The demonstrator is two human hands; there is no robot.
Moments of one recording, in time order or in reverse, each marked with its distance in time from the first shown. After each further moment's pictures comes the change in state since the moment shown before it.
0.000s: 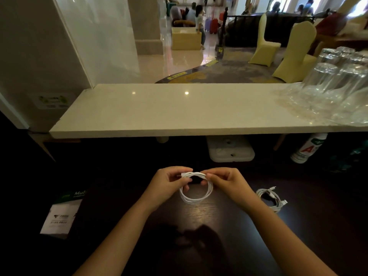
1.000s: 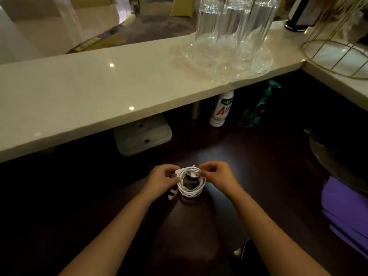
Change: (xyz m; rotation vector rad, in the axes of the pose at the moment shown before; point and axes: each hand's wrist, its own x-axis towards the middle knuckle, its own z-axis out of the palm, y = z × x) left_hand 0.139 -0.092 0.232 0.344 -0.314 -0.190; right_hand -0.038 0.155 -0.193 -0.117 0.509 0.468
